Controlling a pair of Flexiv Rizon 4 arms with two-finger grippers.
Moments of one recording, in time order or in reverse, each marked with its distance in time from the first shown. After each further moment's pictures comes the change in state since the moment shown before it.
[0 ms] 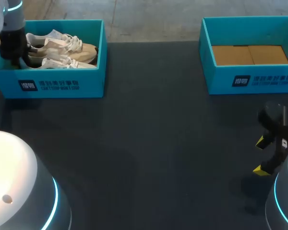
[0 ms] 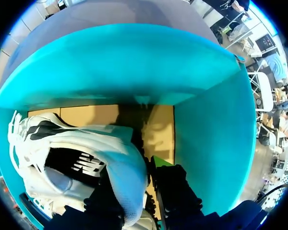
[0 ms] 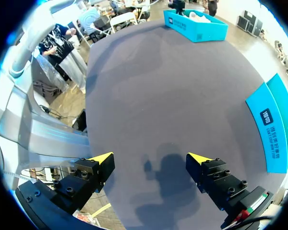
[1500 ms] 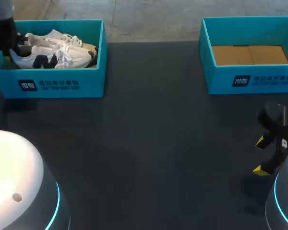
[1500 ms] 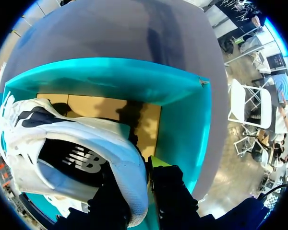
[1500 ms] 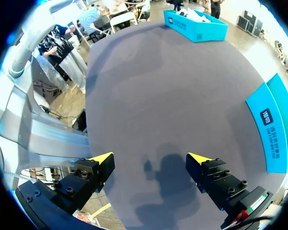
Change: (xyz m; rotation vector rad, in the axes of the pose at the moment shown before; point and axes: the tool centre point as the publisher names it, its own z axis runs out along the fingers) left arm 0.030 0.002 -0.041 -0.050 0.010 -0.156; right arm 0.000 0.000 0.000 0.000 0.000 0.000
